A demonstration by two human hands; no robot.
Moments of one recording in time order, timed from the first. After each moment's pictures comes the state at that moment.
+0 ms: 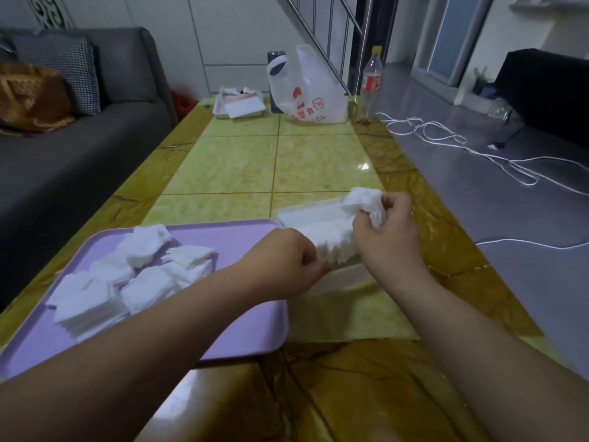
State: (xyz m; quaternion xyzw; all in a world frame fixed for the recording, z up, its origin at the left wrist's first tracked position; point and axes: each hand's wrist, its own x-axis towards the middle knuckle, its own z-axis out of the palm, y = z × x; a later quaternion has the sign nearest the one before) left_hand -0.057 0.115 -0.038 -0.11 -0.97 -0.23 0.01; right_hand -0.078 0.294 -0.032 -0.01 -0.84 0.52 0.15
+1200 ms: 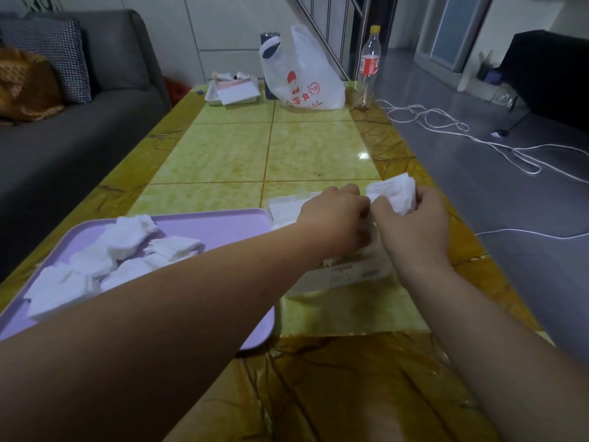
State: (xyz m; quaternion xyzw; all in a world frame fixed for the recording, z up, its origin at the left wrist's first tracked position) left_hand -0.129 0.198 -0.044 -0.18 -0.97 -0.14 0.06; right_hand -0.098 0.326 -0.044 -0.11 -0.78 0.59 0.18
